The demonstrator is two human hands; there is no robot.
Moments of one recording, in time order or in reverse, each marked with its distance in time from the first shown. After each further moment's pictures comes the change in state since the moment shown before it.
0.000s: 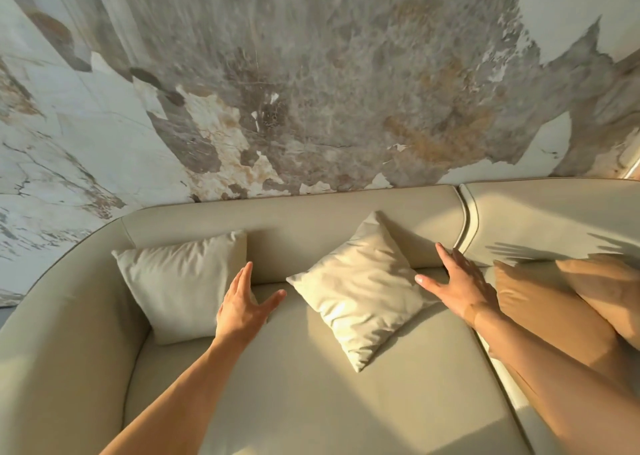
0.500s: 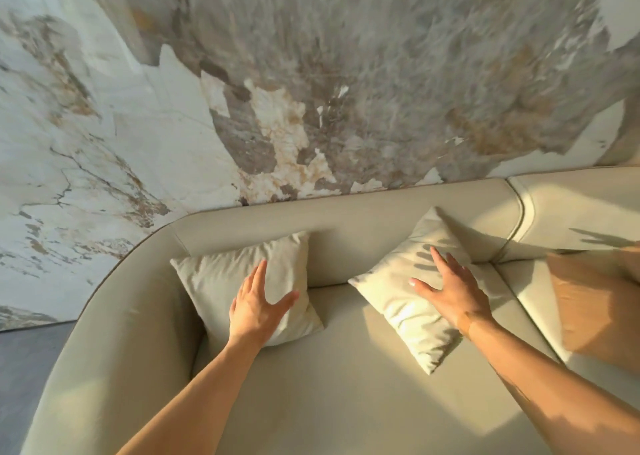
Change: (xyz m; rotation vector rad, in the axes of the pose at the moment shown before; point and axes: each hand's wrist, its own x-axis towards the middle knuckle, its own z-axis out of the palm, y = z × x) left_hand 0.078 -0.137 -0.129 0.079 -0.016 0.133; right_hand -0.050 -0.203 0.128 0.109 0.067 0.043
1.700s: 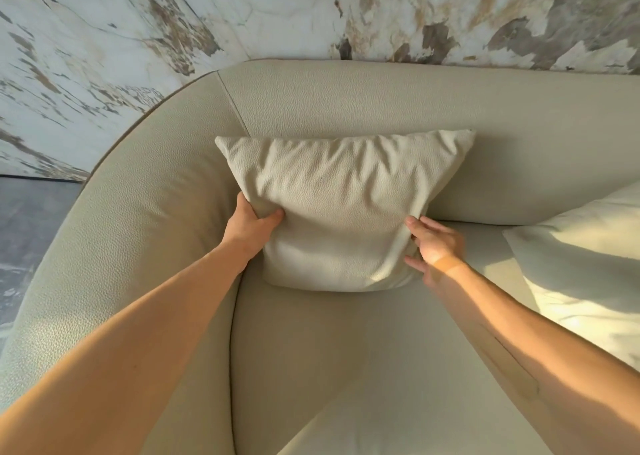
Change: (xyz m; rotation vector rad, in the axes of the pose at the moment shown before) left_hand 0.187 -0.306 0.040 -0.420 0.034 -0.482; right_hand 0.118 -0.157 0.373 0.979 -0.207 0.511
